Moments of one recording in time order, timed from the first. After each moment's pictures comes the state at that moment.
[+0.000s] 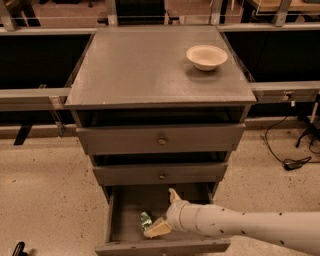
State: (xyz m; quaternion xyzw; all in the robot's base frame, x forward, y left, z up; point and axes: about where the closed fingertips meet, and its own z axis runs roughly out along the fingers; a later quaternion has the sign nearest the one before) arm 0.491 -0.001 0.450 -0.46 0.78 0.19 0.39
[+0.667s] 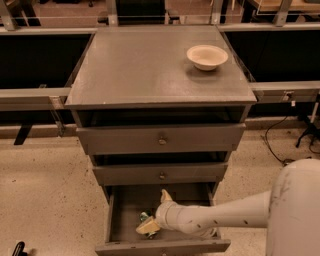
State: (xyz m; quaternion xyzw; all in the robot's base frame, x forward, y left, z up) arm 0.524 0.027 0.387 -0.45 0.79 0.15 0.39
